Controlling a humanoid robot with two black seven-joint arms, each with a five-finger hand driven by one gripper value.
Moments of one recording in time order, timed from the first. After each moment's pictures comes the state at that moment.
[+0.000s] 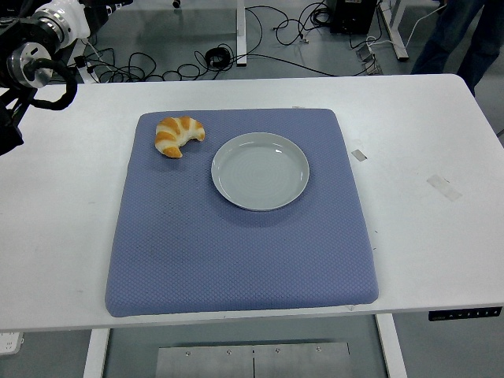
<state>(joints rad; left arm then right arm) -1.34 0.25 -0.25 -0.39 0.01 -0.12 -0.05 -0.10 0.00 0.06 0.12 -0.10 -0.11 0.25</state>
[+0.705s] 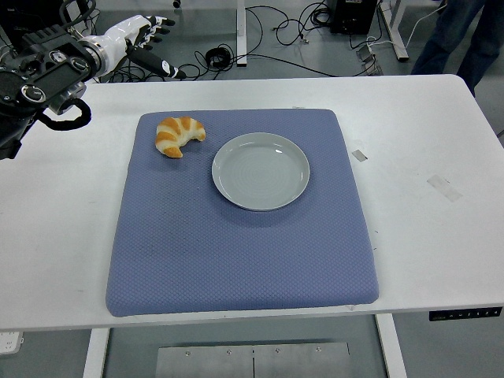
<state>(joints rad) -1.39 0.24 0.12 -0.49 0.43 -0.07 -0.03 -0.10 0.00 0.06 0.12 -0.10 -0.11 0.25</state>
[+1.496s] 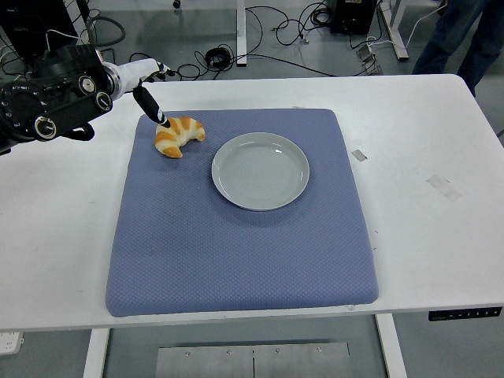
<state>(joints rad) -1.41 0.28 0.20 -0.75 0.72 -0.02 0.27 -0.10 0.00 0.06 0.12 -0.10 -0.11 0.25</state>
